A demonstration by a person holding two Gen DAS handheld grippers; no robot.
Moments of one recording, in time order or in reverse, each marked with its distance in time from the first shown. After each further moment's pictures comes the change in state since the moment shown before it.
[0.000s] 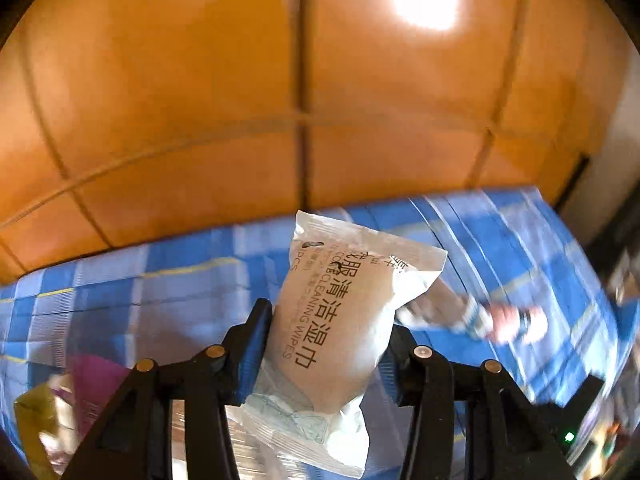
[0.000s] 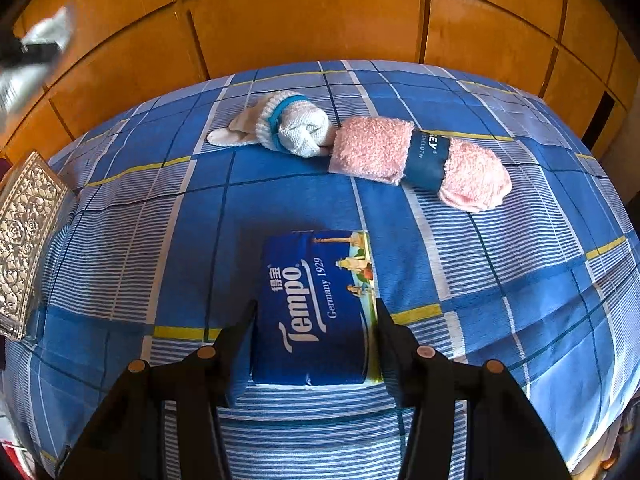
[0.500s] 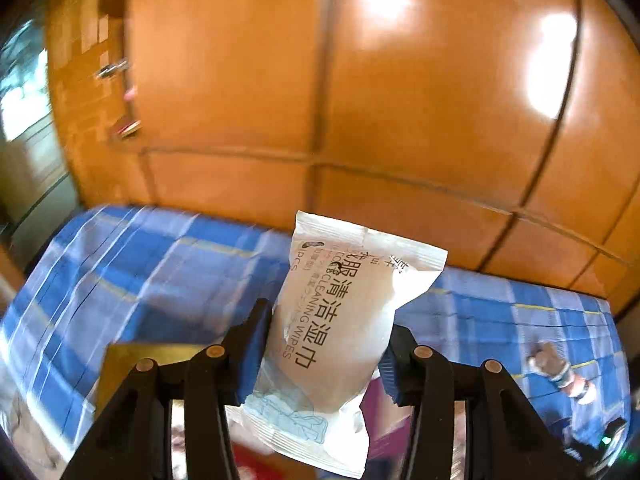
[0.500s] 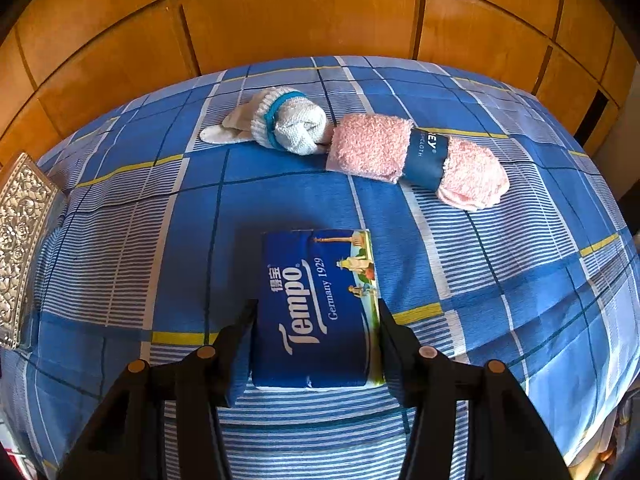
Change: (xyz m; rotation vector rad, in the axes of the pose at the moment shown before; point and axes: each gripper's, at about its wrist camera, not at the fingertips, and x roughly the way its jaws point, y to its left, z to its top) left arm -0.114 0.247 -0.082 -0.362 -0.116 0.269; right arm 0.002 0.006 0.002 0.020 0.019 -0.049
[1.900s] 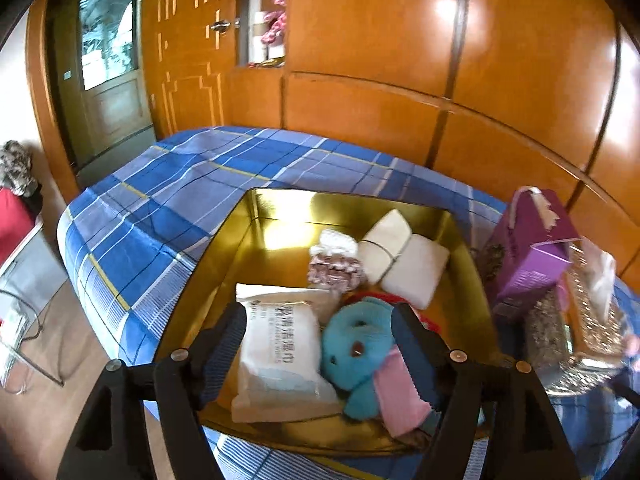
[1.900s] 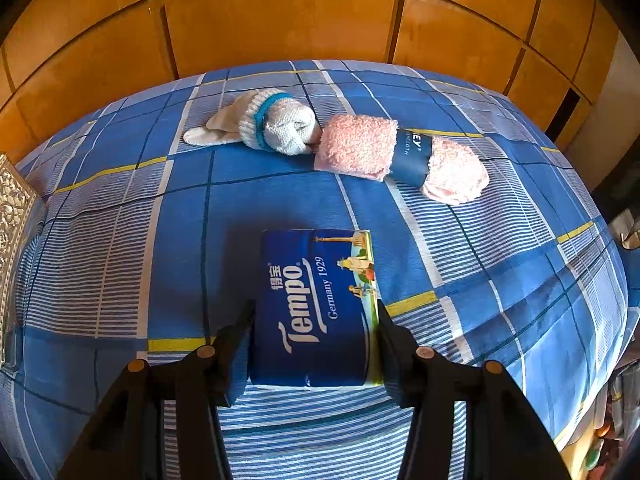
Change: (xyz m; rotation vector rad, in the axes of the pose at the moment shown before) left arm -0.055 0.093 -0.178 -0.142 -0.024 0.195; right arm -0.004 0.017 -0.006 0.044 -0.020 -0.113
